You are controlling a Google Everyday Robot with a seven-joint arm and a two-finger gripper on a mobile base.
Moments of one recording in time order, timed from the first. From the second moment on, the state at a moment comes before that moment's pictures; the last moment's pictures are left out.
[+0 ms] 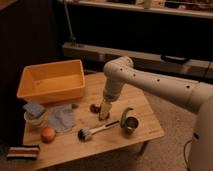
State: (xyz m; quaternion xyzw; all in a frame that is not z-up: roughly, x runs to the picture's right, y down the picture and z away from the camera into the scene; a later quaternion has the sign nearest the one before) arm 0.012 0.089 0.754 -0.37 -0.01 0.22 0.90
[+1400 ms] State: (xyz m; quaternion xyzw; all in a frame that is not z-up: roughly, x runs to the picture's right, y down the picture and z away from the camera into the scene) arm 0.005 0.097 0.734 -0.32 -0.12 0.19 0.92
